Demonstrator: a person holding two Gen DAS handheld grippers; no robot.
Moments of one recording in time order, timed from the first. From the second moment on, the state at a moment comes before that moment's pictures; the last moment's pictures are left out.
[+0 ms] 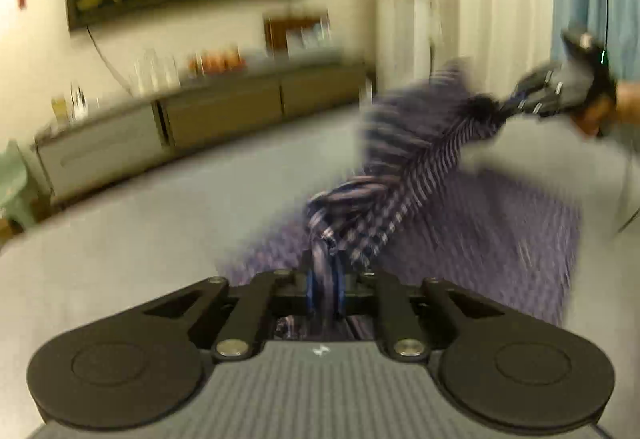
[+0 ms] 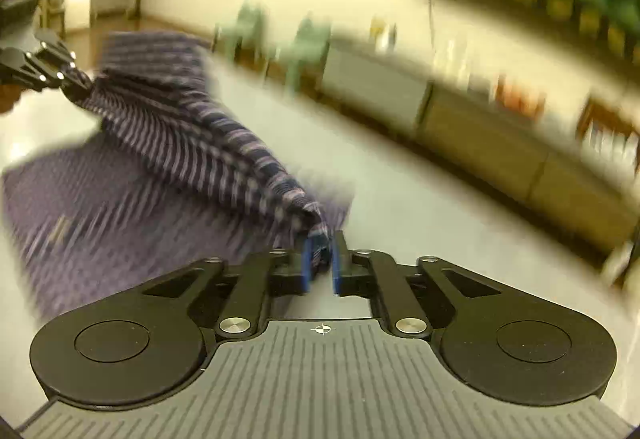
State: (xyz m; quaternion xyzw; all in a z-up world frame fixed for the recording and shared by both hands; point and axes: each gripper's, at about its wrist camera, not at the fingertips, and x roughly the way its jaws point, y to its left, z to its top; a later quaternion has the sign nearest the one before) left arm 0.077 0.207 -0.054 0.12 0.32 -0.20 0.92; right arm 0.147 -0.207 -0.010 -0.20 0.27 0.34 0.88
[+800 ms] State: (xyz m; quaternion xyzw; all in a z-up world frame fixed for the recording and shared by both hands) left arm 0.017 0.131 -0.082 0.03 0.36 -0.21 0.91; right arm 0.081 -0.127 -0.063 0.18 0.45 0.26 0.84
